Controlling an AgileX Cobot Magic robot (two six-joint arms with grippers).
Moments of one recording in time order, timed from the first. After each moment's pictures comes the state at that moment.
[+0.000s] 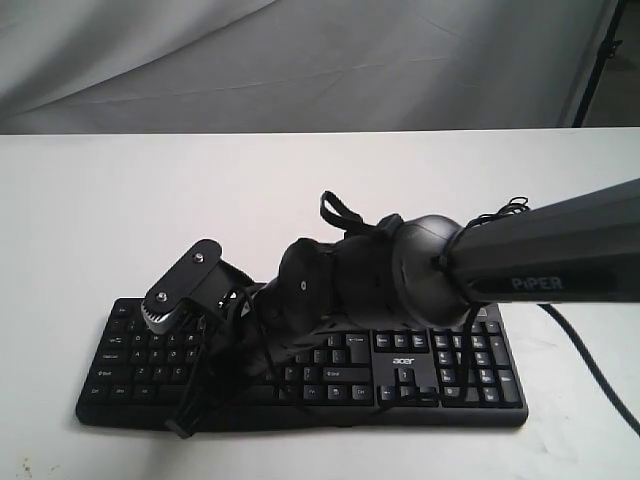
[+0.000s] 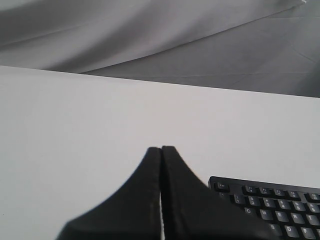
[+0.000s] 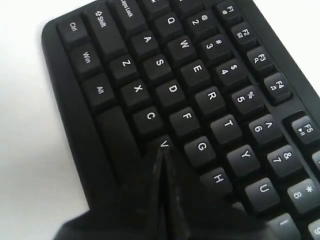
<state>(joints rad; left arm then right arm) 0.01 0.00 0.00 0.02 0.28 -0.12 0.91 2.04 -1.19 0.66 0.27 -0.78</state>
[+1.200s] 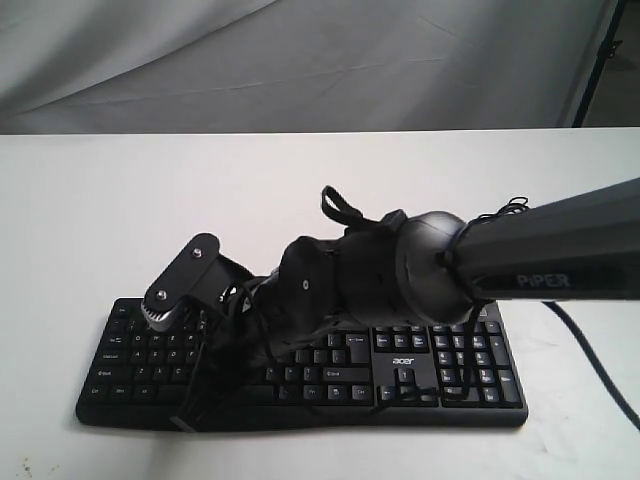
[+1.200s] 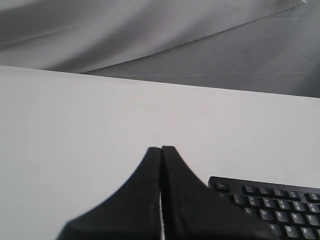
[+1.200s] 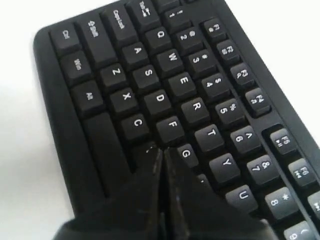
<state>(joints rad) 0.01 0.00 0.00 0.02 0.28 -0.12 0.91 2.04 -1.20 0.60 0.24 -0.78</state>
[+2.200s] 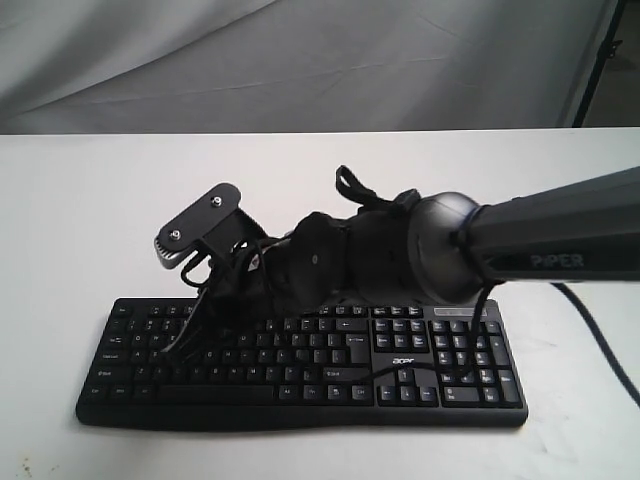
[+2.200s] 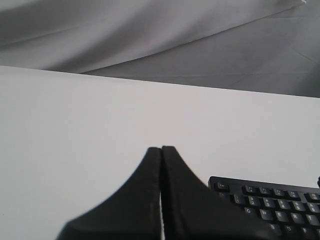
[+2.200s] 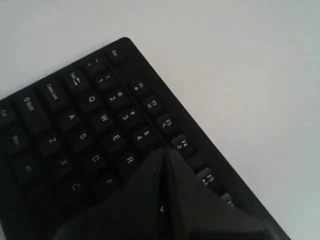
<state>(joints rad) 0.01 0.00 0.00 0.02 0.28 -0.12 0.88 2.03 -1.22 0.65 0.10 -0.71</state>
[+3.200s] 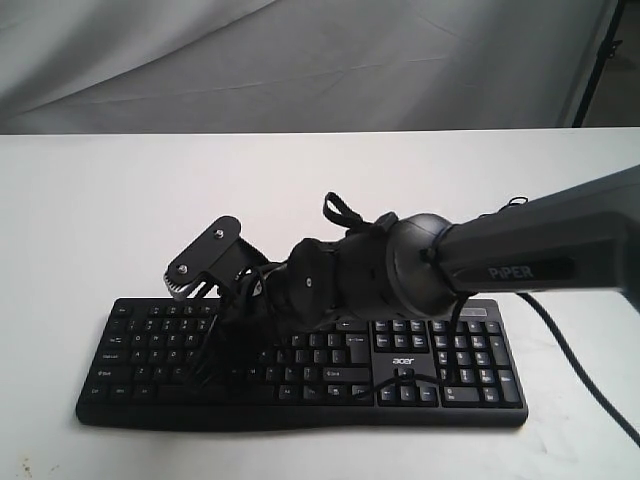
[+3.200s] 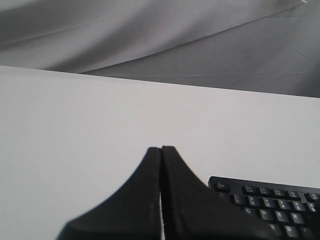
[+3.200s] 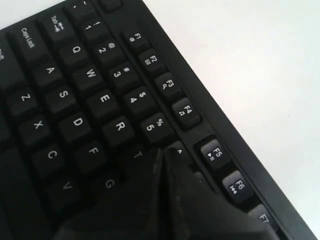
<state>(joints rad) 0.01 0.00 0.00 0.02 0.28 -0.12 0.87 2.10 -1.22 0.60 0.11 -0.72</state>
